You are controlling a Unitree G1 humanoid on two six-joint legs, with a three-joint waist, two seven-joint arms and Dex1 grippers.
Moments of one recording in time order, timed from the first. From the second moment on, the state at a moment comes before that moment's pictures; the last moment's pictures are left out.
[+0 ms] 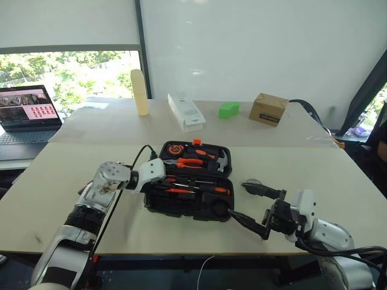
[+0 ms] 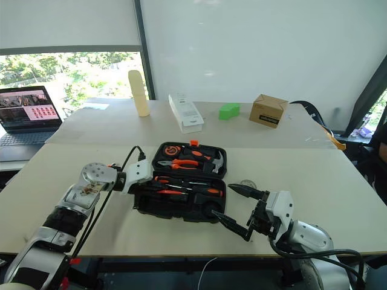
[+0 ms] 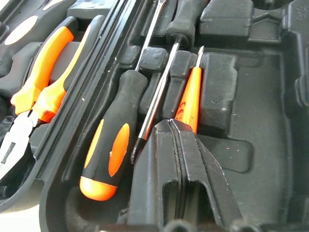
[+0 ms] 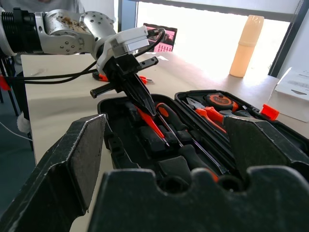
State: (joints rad) left arm -0.69 0.60 -0.22 0.39 0.01 0.04 -1.23; right arm 0.02 -0.52 -0.09 -0.38 0.51 0.03 0.92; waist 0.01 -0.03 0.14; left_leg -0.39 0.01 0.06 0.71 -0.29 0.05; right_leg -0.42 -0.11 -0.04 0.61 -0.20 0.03
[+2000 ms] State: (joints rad) left arm -0.65 0.58 -0.18 0.45 -0.04 0.00 -1.18; right arm 0.02 -0.52 -0.08 -0.35 0.49 0.01 0.93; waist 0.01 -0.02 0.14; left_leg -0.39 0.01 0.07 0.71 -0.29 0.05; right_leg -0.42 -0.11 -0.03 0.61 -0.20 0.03
